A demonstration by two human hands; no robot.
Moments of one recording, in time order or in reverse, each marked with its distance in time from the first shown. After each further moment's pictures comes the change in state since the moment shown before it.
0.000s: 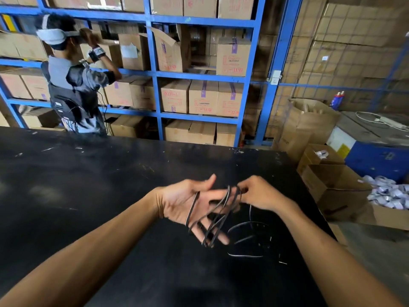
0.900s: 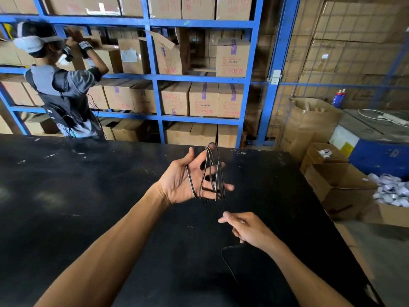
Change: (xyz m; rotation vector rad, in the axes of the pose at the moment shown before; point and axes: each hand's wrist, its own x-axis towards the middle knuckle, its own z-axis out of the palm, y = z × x) left_hand -0.005 0.020 -0.039 -0.337 0.126 0.483; right_hand -0.033 0.018 0.085 0.459 -0.029 0.106
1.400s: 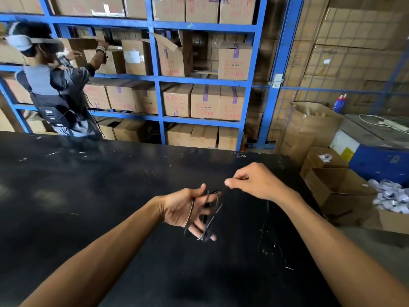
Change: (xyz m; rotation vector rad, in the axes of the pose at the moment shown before) left_hand -0.012 -0.034 -0.017 0.334 0.135 -0.478; right_hand 0.025 -0.107 -0.073 -0.516 0.129 -0.196
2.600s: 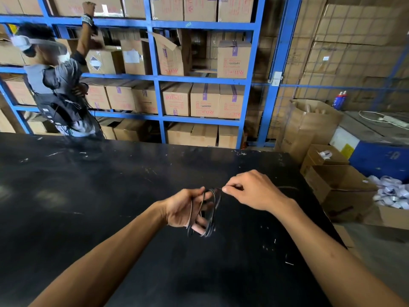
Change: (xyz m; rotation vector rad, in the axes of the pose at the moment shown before) left_hand 0.011 -0.021 -0.009 -0.172 0.177 0.106; right_hand -0.017 -0.002 0.020 -0.232 0.041 -0.180
